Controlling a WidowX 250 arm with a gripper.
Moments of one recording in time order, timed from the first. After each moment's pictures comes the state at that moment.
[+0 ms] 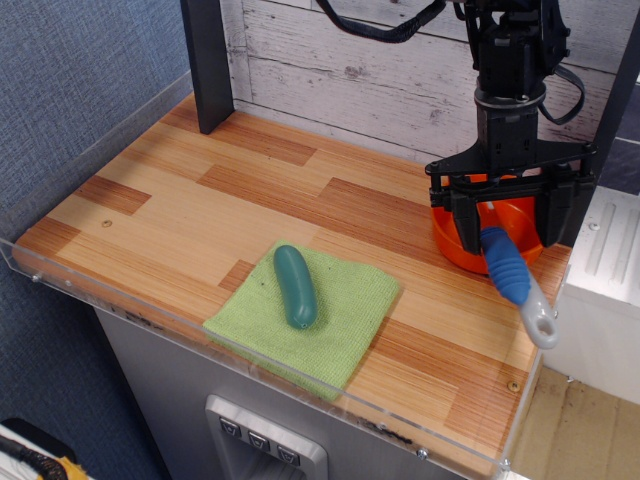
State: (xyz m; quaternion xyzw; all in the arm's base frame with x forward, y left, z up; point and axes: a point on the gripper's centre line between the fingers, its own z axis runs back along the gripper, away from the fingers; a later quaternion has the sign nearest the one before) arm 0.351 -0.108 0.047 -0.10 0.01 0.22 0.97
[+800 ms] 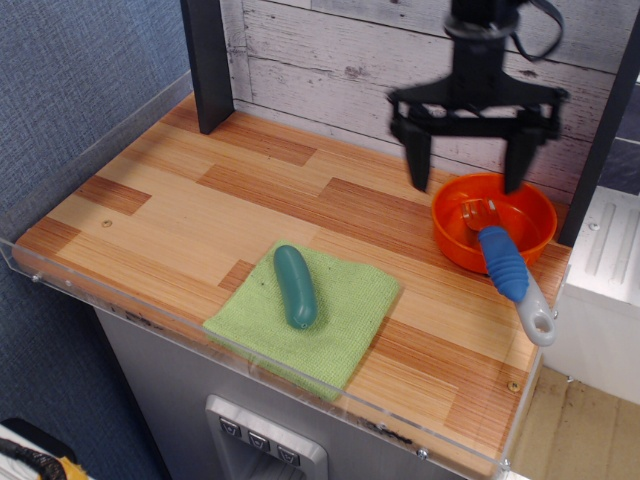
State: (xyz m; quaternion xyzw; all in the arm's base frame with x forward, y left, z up) arm 0.343 -0.066 0.099 -0.04 -0.04 0.14 0.99
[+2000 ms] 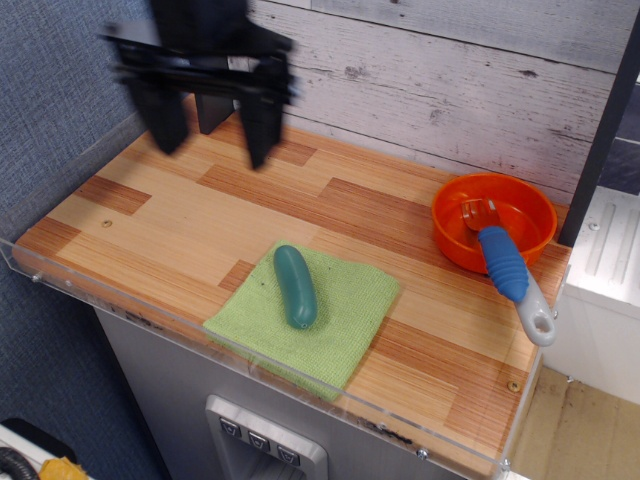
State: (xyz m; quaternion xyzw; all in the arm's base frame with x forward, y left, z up) arm 0.225 0.044 0.165 -0.03 -0.08 0.09 0.99
